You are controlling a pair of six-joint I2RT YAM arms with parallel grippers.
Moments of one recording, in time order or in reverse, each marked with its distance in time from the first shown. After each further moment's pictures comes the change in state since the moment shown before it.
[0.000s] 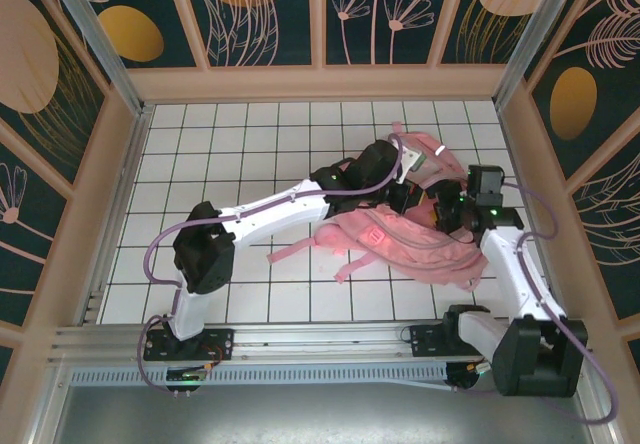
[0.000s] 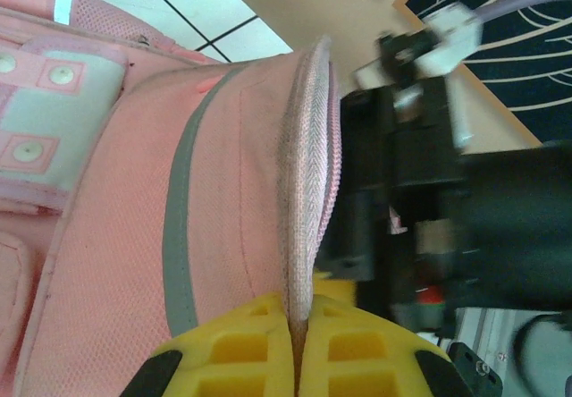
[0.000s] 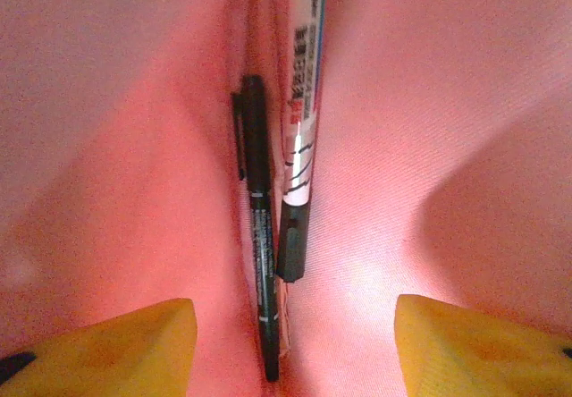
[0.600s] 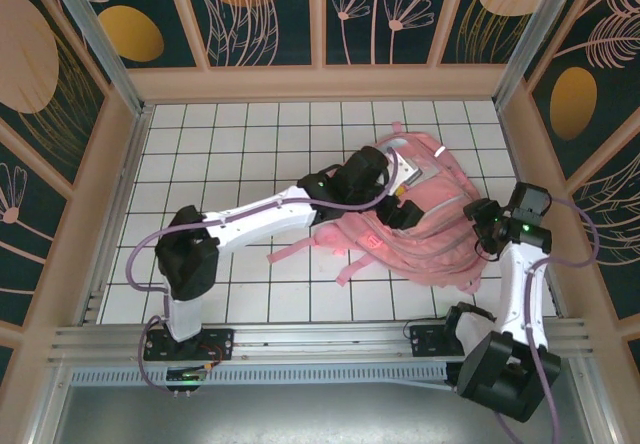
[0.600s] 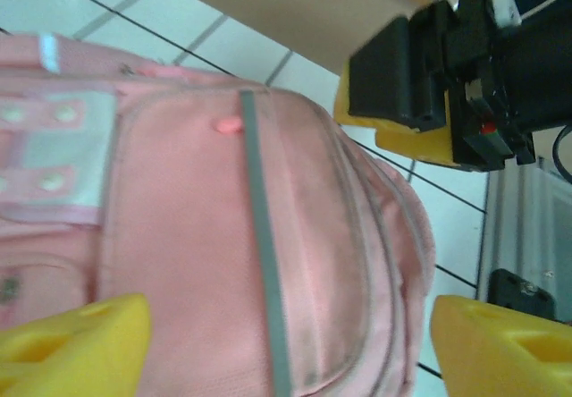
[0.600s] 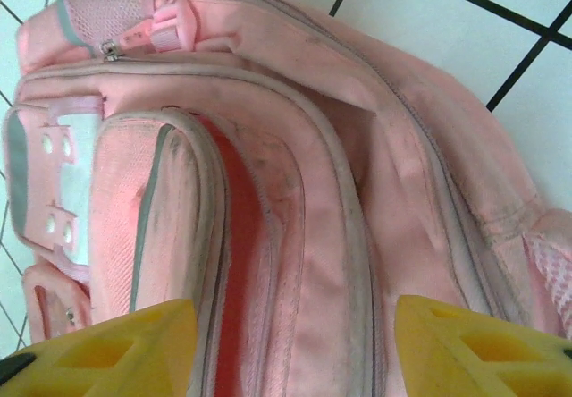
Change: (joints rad) left arm 0.029 -0.118 -0.154 0.058 0.037 0.278; right arm -0.345 -0.063 -0.014 -0.183 0.097 -0.454
